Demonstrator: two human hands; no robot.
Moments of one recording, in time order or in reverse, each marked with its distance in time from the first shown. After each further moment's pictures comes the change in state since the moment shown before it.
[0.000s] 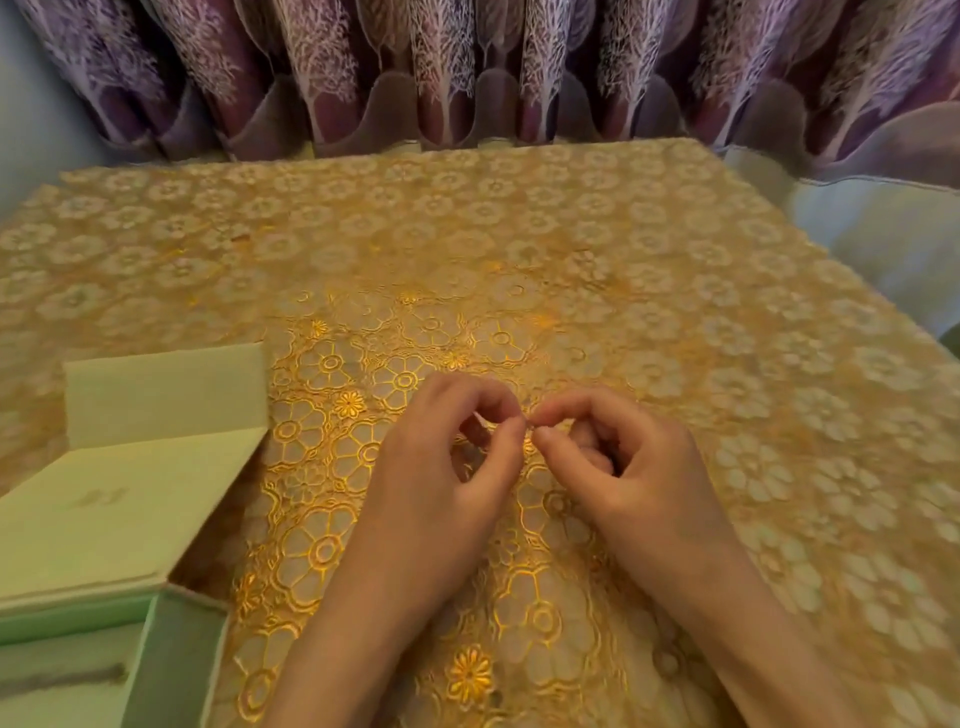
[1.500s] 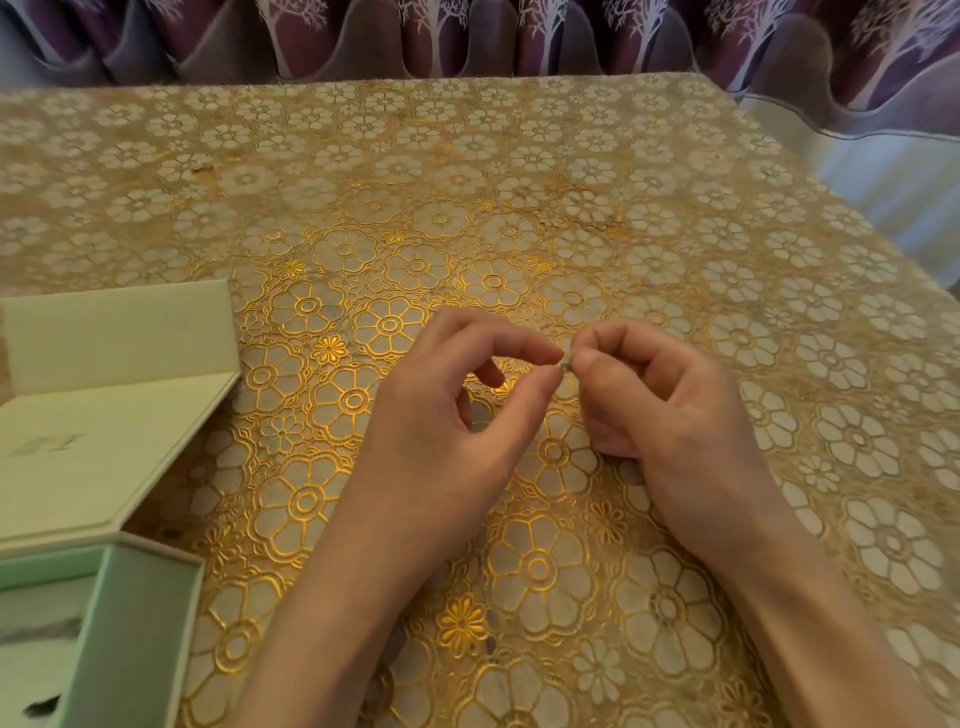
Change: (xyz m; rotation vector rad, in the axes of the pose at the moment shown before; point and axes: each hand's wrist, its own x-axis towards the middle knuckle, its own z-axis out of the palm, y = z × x) left_hand 0.000 0.010 0.002 -0.095 -0.057 0.013; right_hand 0.001 -0.005 -0.010 0.354 -0.043 0.140
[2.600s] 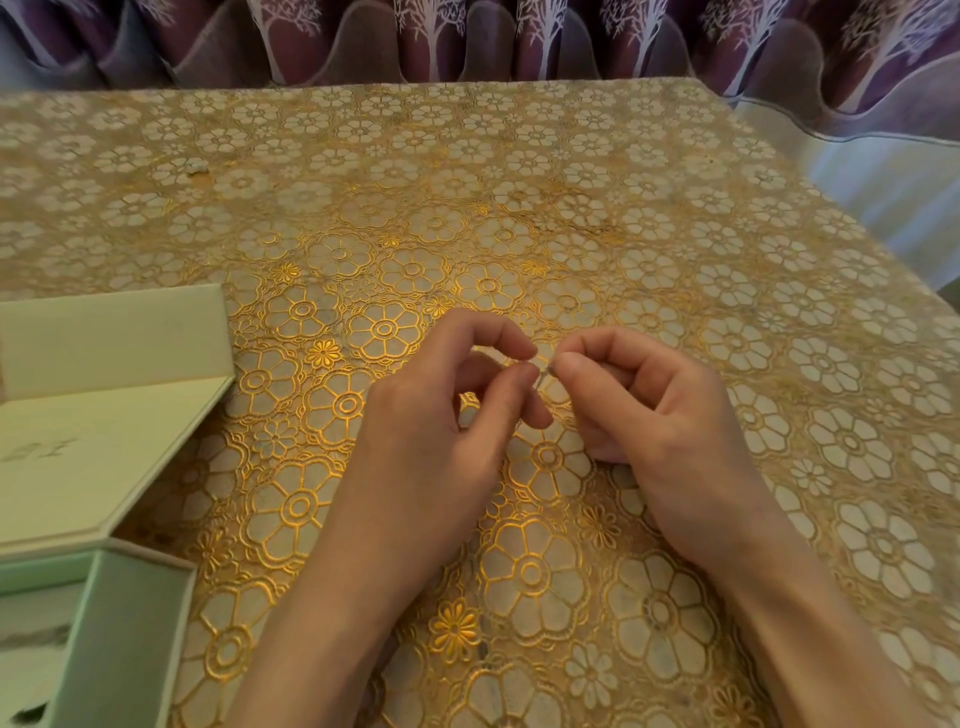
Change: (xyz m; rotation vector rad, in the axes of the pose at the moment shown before) left_hand -0.005 0.003 0.002 -0.017 0.011 -0.020; right_hand -0.002 0.000 -0.001 -0.067 0.008 0.032
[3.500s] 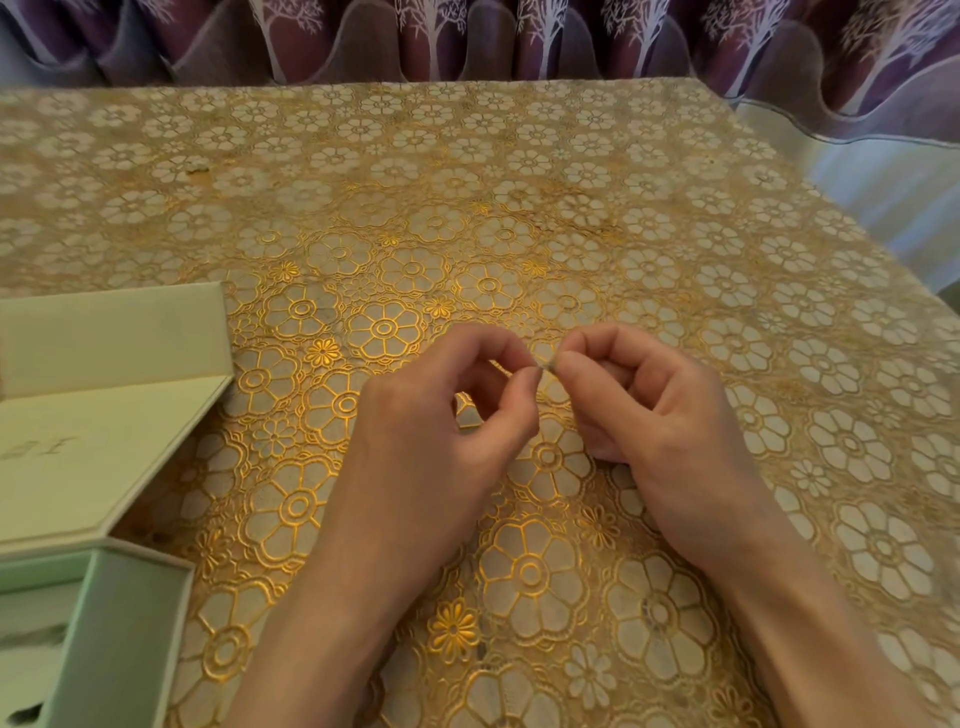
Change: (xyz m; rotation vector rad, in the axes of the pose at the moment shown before) left_hand 0.000 -0.003 0.000 0.072 0.041 0.003; right_hand 0.001 0.001 0.000 0.031 -0.013 -0.014
